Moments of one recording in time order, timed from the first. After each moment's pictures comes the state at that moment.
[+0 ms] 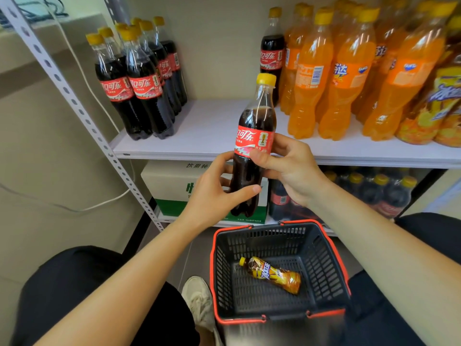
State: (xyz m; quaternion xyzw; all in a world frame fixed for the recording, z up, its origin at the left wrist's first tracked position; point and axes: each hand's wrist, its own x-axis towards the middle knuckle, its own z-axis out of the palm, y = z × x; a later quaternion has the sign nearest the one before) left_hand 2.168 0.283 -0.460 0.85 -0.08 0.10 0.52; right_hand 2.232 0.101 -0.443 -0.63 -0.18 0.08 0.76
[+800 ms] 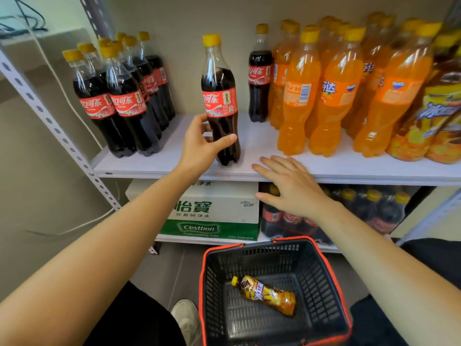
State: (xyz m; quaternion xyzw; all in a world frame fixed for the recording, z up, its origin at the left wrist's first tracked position) left_hand 2.310 0.299 -0.432 0.79 -0.03 0.20 0.57; right_hand 2.302 0.055 -0.490 -0.94 -0.32 -0.09 0.08
